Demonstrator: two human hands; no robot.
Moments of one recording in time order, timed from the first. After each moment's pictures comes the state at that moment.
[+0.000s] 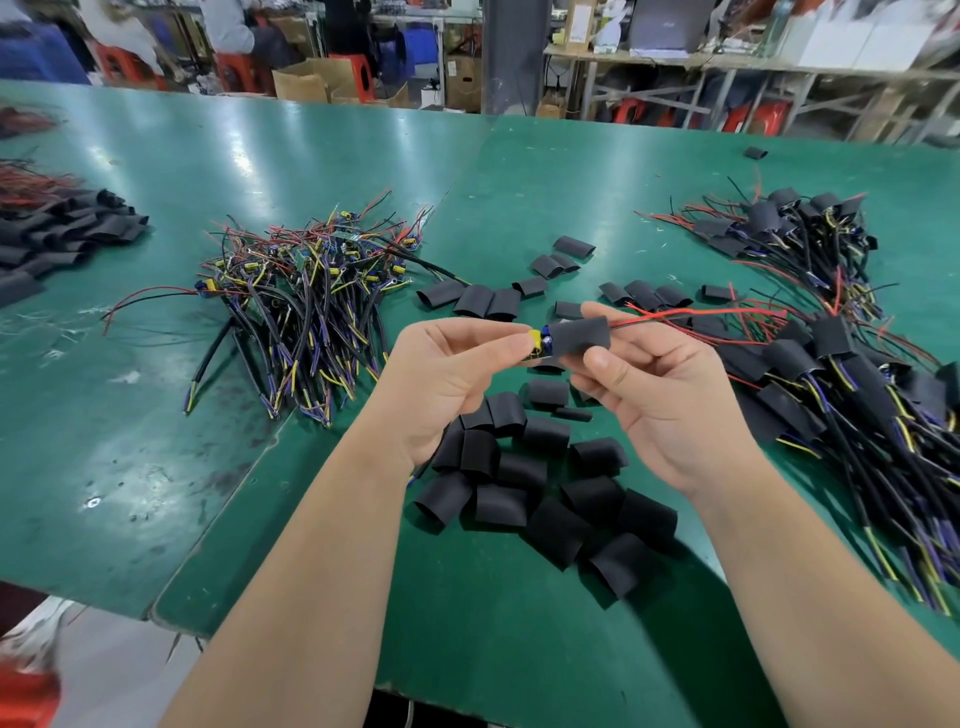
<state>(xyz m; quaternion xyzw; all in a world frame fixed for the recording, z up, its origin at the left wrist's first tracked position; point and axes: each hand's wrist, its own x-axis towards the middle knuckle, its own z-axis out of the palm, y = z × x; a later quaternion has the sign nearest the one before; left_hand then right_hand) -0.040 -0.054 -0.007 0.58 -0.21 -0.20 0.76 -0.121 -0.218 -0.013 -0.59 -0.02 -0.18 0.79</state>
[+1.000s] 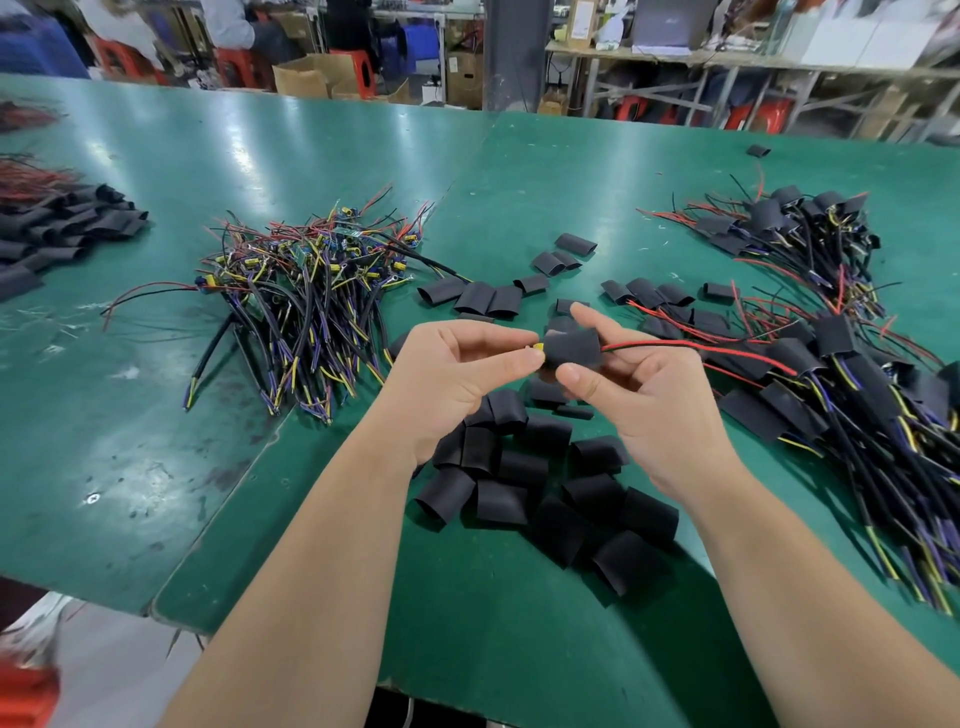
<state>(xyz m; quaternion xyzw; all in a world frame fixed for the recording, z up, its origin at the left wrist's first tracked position) -0.040 -0.055 -0.009 0.65 -0.22 -0.17 0.71 -0.121 -0.219 -0.018 -0.81 0.01 -0.22 0.55</state>
